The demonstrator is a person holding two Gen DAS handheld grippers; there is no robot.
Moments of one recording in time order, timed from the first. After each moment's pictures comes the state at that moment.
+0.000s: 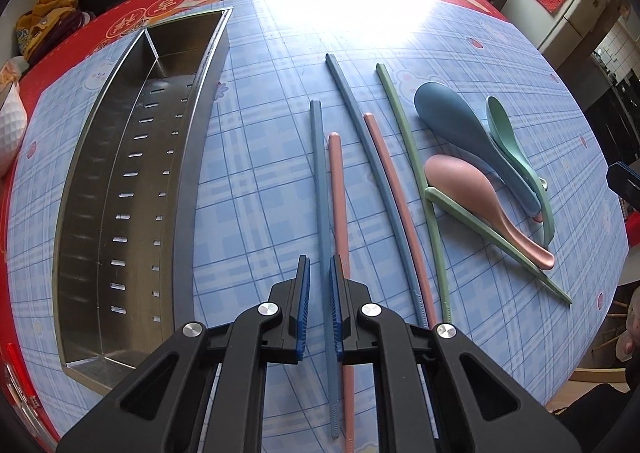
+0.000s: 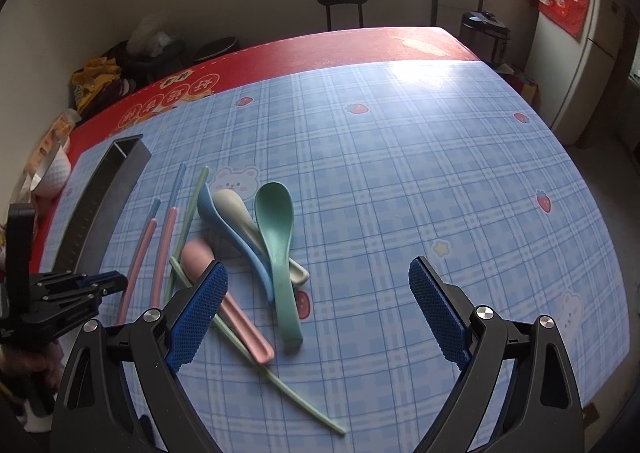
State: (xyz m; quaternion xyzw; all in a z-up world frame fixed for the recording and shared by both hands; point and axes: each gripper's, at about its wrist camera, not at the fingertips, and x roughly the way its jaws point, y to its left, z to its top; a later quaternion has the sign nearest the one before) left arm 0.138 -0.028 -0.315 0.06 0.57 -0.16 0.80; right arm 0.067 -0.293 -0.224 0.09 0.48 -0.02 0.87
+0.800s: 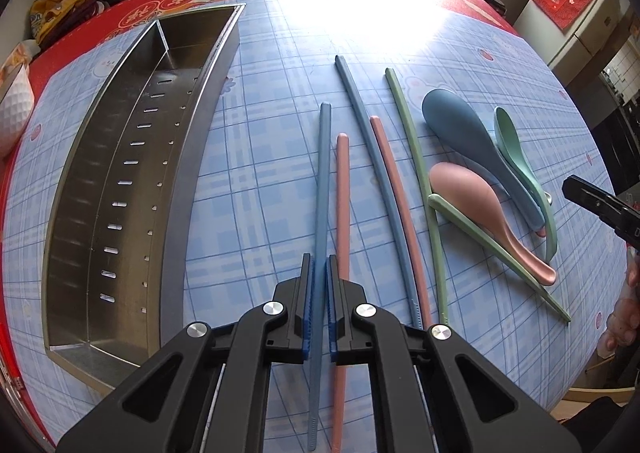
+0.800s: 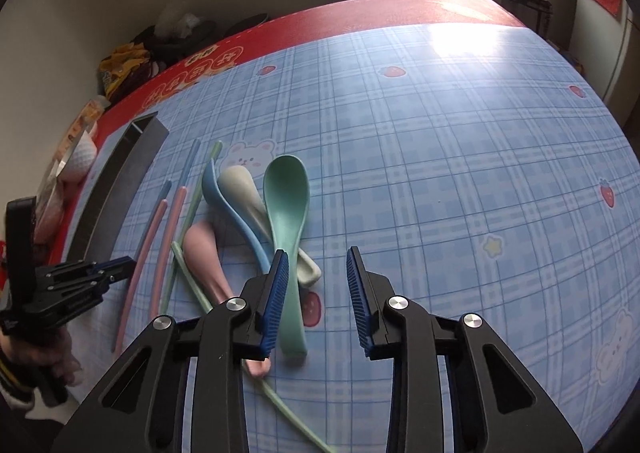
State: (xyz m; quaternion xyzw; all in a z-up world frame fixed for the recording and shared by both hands) left arm 0.132 -0.028 -0.319 0.04 0.57 -0.13 0.81; right arm 0.097 -0.300 -0.277 0.14 0.52 0.08 0.84
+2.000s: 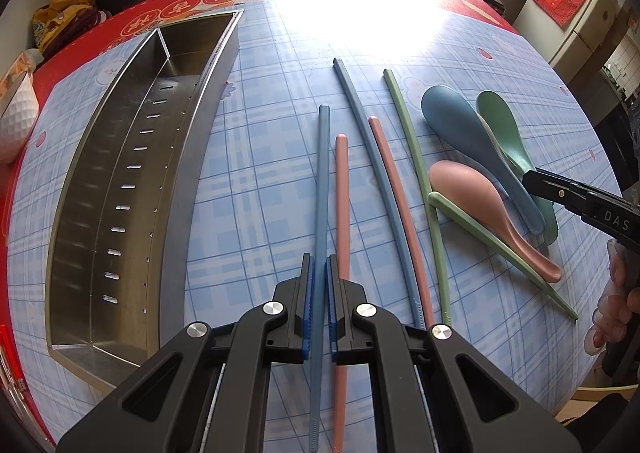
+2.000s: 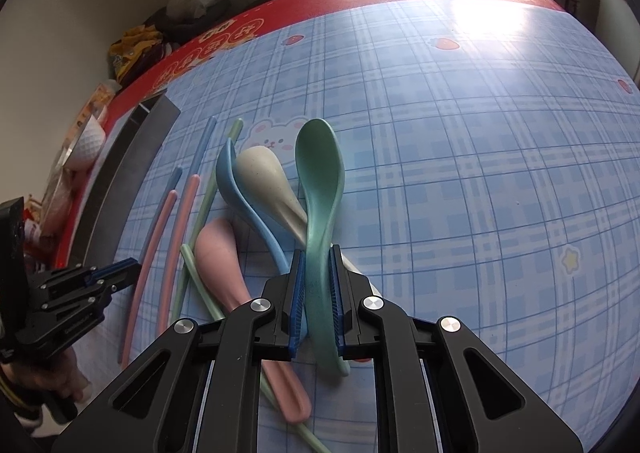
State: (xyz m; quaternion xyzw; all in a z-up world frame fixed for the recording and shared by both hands) left arm 0.130 -0.031 -0.320 0.05 0.56 -0.13 0.82; right arm 0.120 -0.274 -0.301 0.16 0.53 0.11 0.82
